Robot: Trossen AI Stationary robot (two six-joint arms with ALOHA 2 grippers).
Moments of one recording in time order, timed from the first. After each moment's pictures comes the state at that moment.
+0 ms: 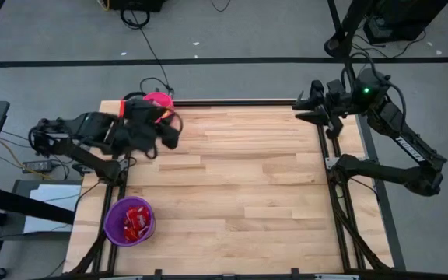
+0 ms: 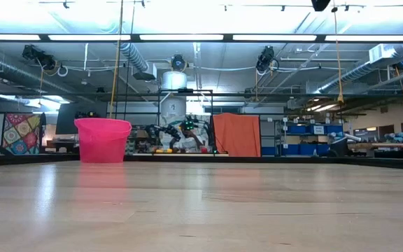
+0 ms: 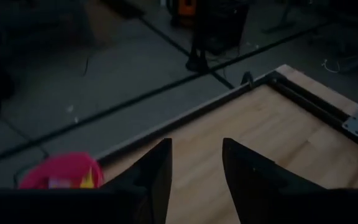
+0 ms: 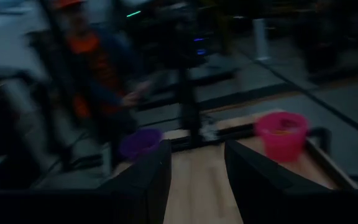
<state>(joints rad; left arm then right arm) -0.22 1.24 1.64 -1.25 -0.99 -0.85 -0.74 0.80 1.10 -0.38 -0.81 0.20</state>
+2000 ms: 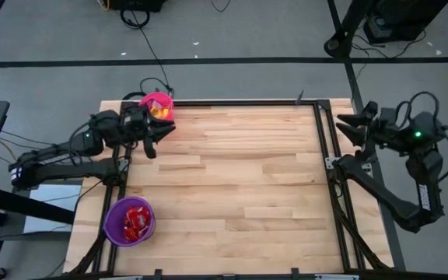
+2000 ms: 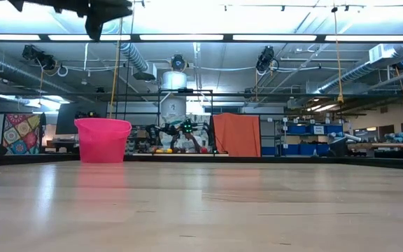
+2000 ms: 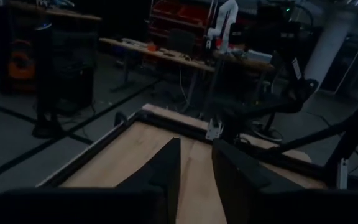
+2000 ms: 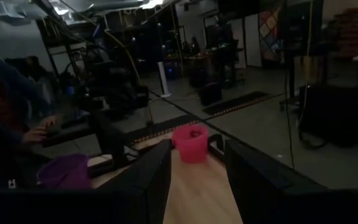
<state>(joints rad) 0.33 0.62 0.68 -0.06 0.07 -0.22 -0.99 0.29 1.04 -0.73 -0.59 0.18</state>
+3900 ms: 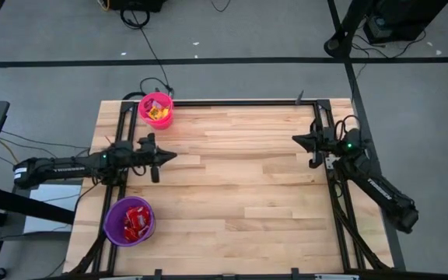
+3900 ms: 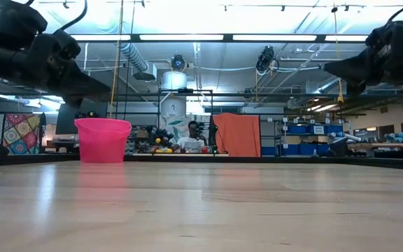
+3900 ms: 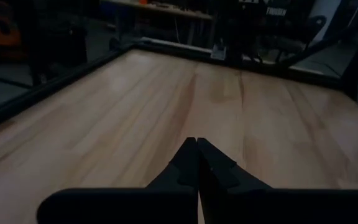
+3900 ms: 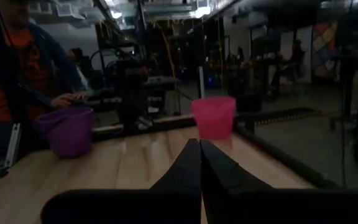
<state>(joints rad) 0.20 0.38 0.06 0.16 0.00 -0.14 -0.91 0.01 0.01 0.16 -0.70 0.19</state>
